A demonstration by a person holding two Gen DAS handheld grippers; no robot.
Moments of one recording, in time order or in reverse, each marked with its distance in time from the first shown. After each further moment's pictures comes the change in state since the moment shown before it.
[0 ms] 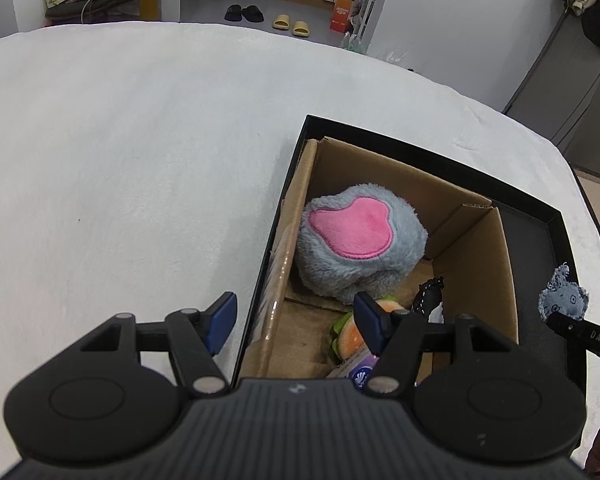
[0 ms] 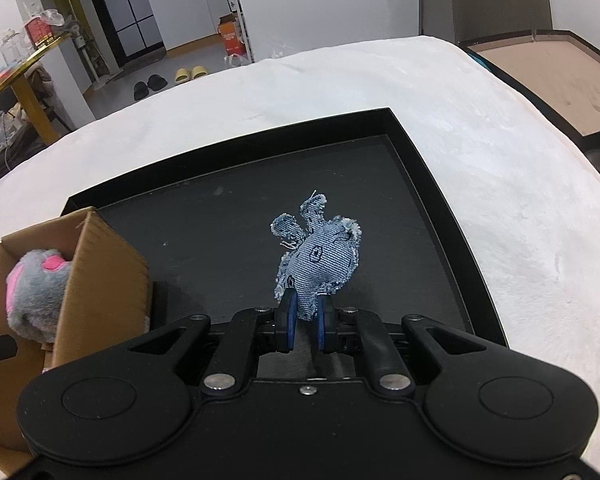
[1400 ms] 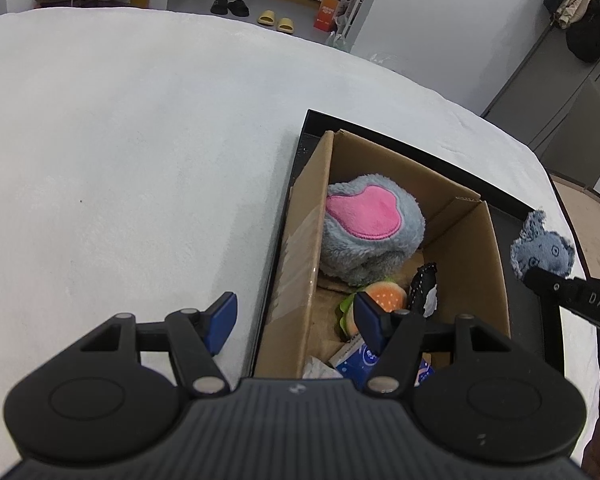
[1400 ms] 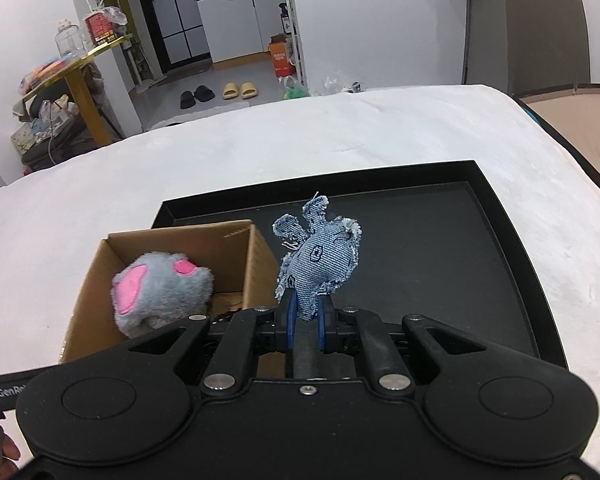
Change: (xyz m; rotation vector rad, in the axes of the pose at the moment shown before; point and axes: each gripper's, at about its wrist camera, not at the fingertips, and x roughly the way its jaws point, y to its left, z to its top) left arm -0.003 0.030 -0.007 -0.021 0.011 -0.102; right arm -0.043 0.092 0.000 -0.089 -0.073 0.065
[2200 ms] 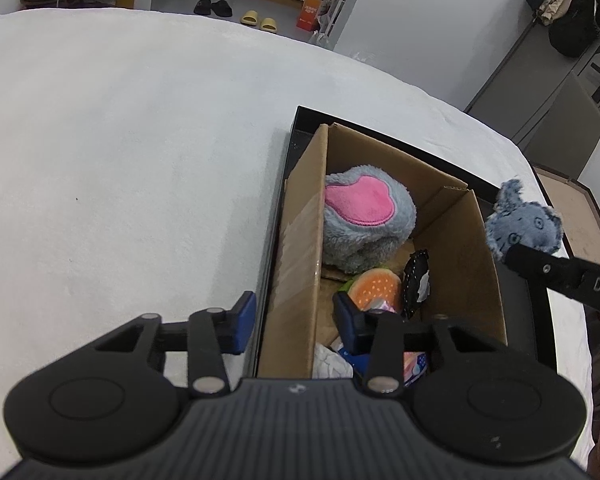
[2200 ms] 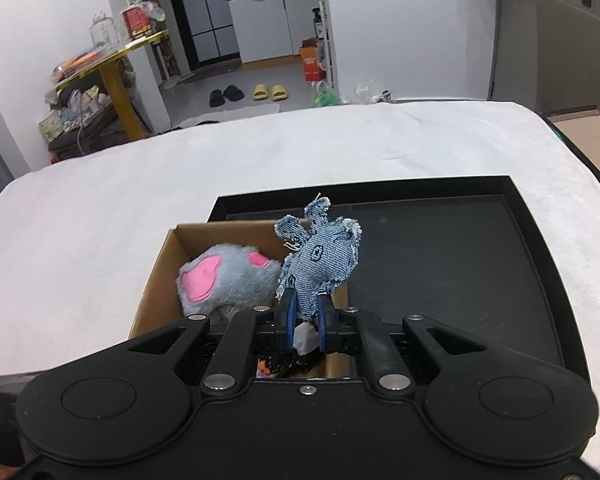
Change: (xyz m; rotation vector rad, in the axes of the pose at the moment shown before) left arm -0.007 0.011 -0.008 0.025 0.001 -0.055; right arm -0.021 0.043 -0.004 -0.058 -0.004 0.052
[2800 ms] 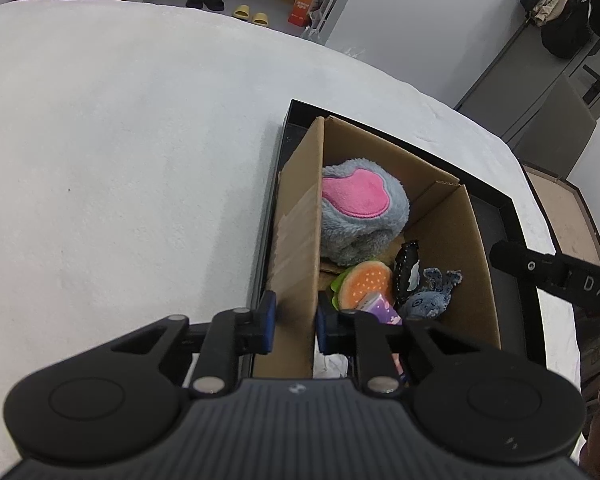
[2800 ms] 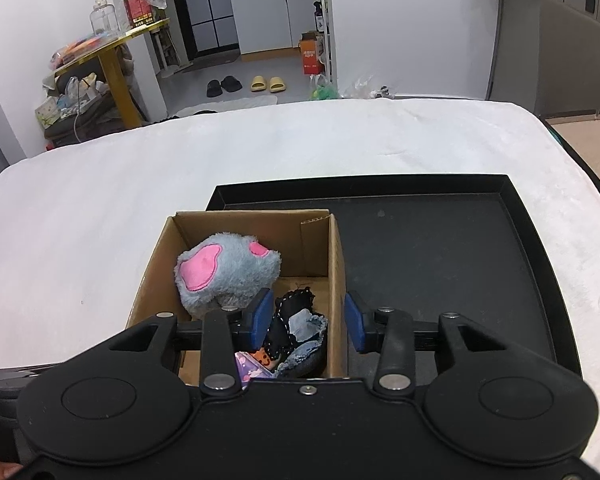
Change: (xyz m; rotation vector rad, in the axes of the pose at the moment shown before) left arm 0.002 0.007 -0.002 -0.009 0.016 -0.042; right arm -0.002 0.007 -0.004 -0.022 0.019 -0.027
